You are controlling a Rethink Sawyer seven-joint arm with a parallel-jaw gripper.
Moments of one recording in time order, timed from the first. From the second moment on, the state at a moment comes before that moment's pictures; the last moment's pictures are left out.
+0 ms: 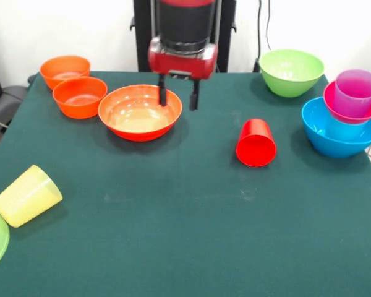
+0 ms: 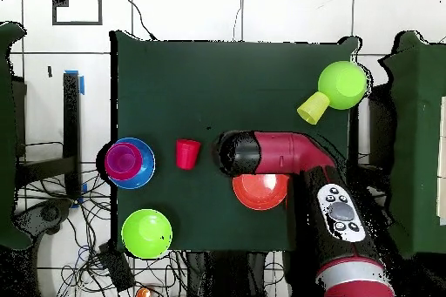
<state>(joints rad) -0.43 -0.69 0.19 1.72 -0.33 0.57 1.94</state>
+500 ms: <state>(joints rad) -0.53 -0.53 0.14 1.64 -0.36 0.55 1.94</state>
